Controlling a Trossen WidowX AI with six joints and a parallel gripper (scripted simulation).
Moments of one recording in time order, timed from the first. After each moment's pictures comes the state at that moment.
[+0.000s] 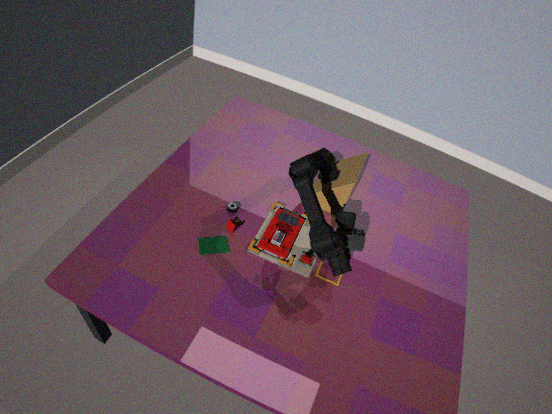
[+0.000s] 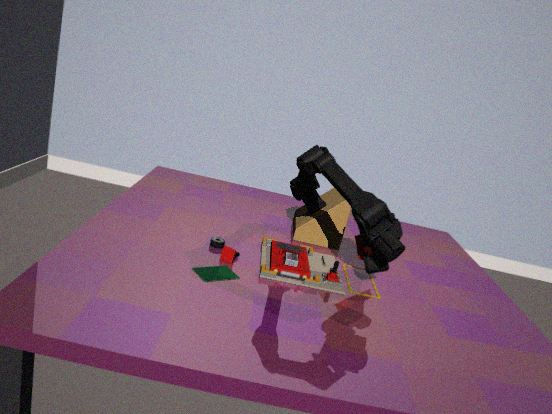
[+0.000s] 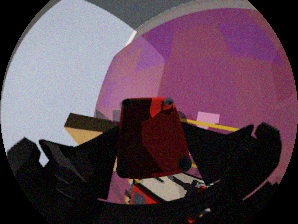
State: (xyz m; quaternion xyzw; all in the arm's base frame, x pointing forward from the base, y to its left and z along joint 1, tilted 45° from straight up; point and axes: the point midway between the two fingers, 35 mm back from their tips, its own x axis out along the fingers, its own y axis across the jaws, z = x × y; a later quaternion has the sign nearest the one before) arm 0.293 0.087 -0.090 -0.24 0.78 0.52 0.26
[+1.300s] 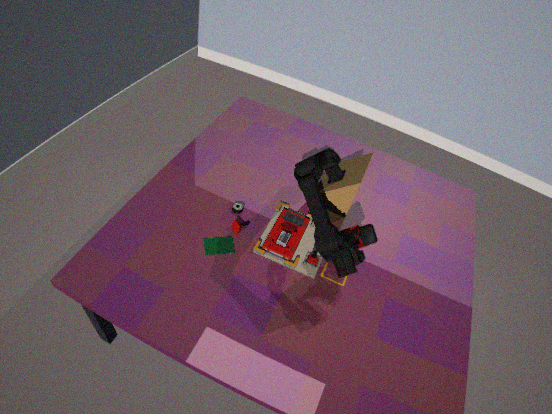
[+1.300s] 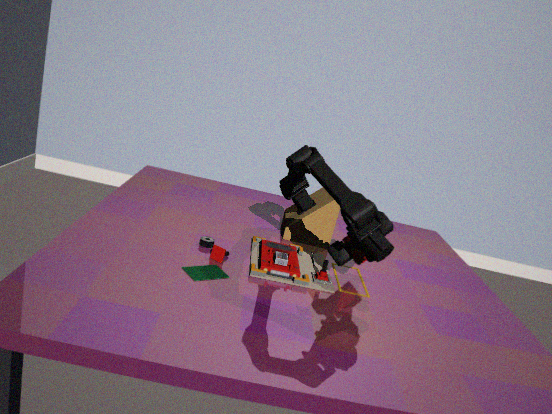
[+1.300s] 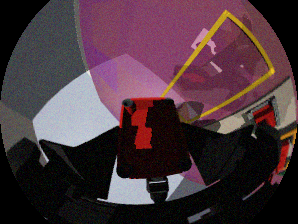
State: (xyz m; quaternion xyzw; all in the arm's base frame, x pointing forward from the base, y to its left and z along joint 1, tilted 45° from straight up) arm 0.294 0.085 -0.091 -0.07 0.94 0.03 0.35
